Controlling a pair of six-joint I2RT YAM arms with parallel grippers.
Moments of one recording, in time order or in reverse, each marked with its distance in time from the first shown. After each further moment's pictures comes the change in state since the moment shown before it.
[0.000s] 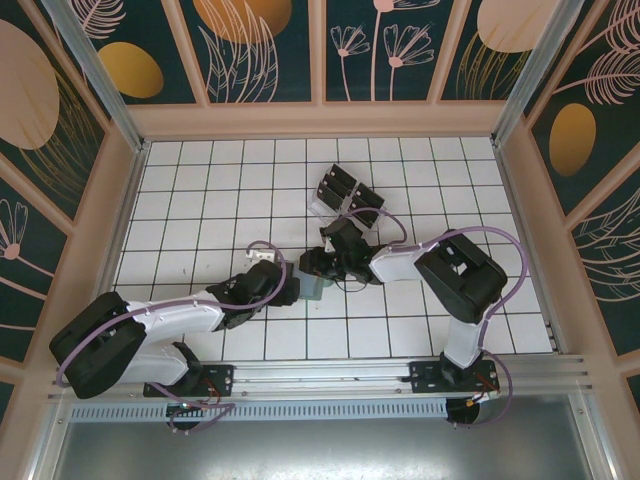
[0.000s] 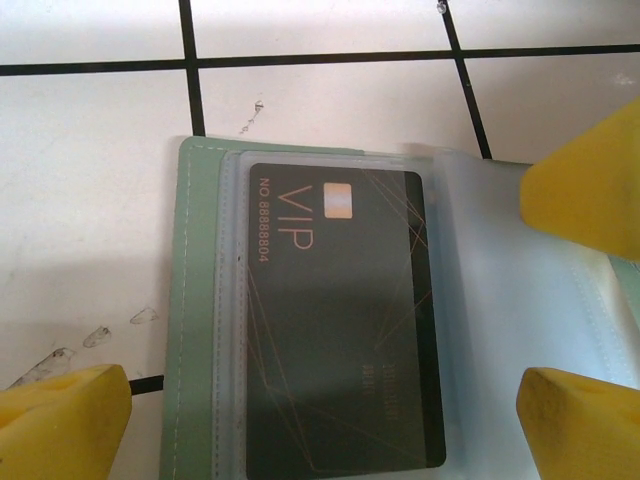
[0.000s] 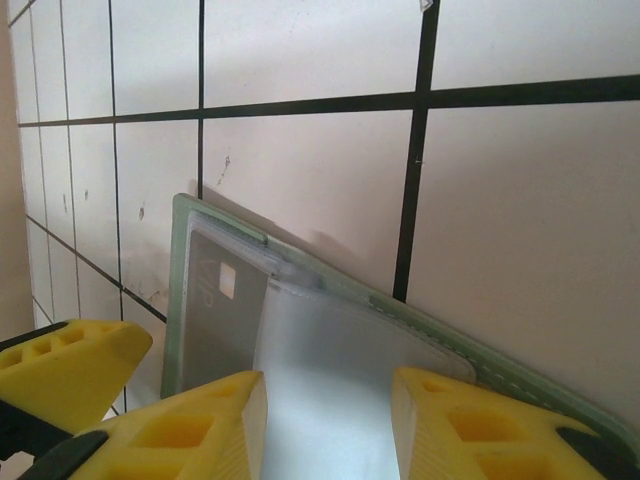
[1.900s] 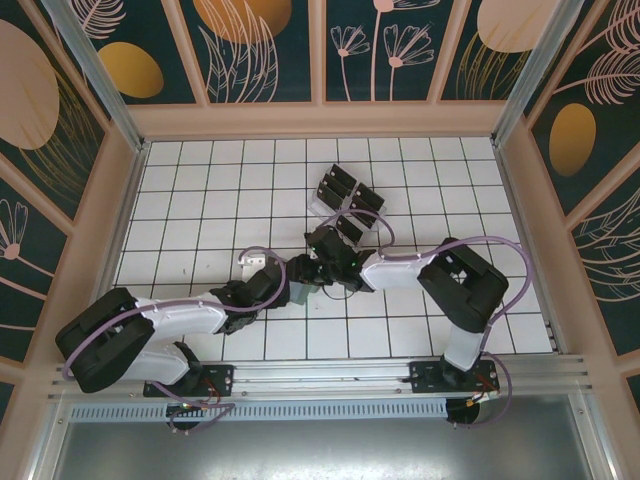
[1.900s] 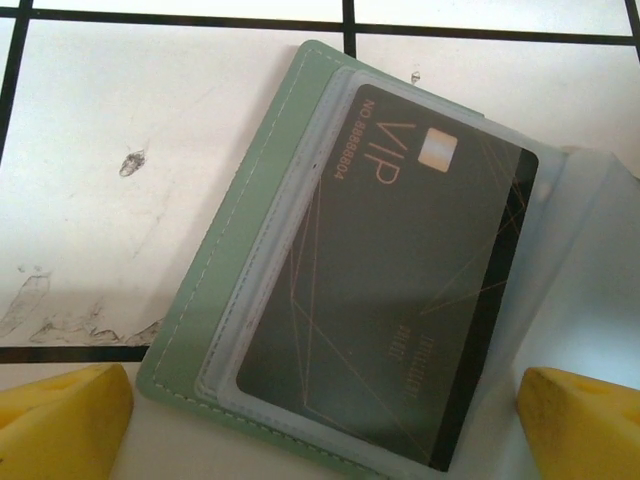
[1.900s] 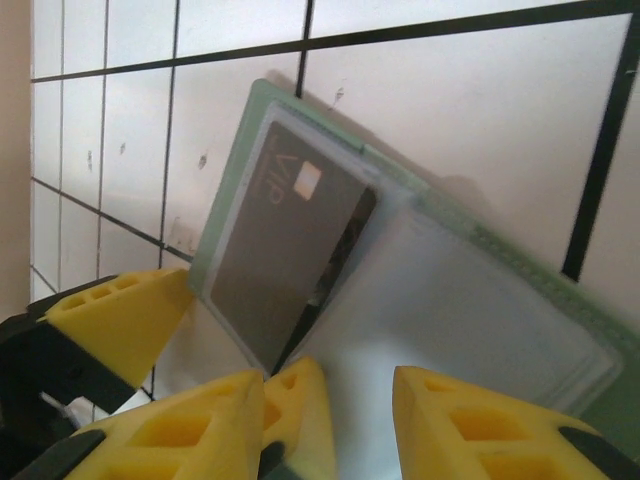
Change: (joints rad) left arm -0.016 0.036 -0.026 -0.050 -0.162 -0.121; right arm 0.126 -0.043 0.034 -0.062 0.109 0.017
